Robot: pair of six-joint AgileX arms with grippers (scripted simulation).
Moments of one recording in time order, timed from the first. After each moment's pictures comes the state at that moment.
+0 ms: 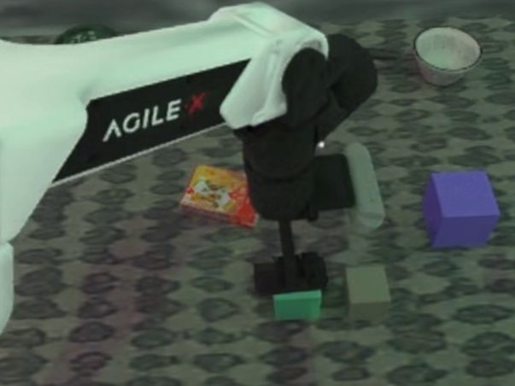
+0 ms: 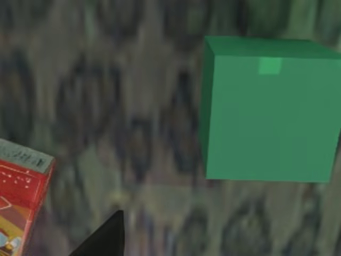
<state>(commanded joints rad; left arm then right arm) -0.80 2.07 1.68 -1.15 0.01 0.74 0.02 0.03 0.03 -0.02 0.00 0.01</state>
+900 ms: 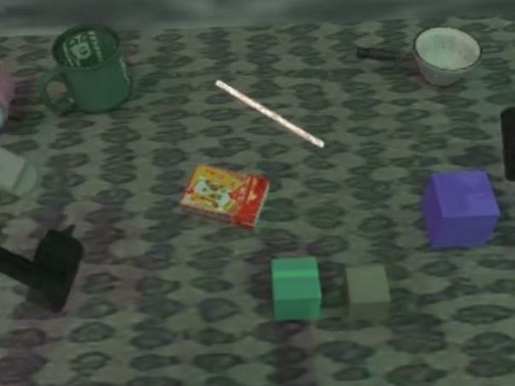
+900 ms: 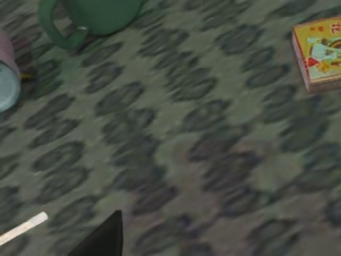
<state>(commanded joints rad) -0.25 0.77 0.60 -0.49 -0.01 0.29 0.17 1.29 0.99 -0.72 0.00 0.16</state>
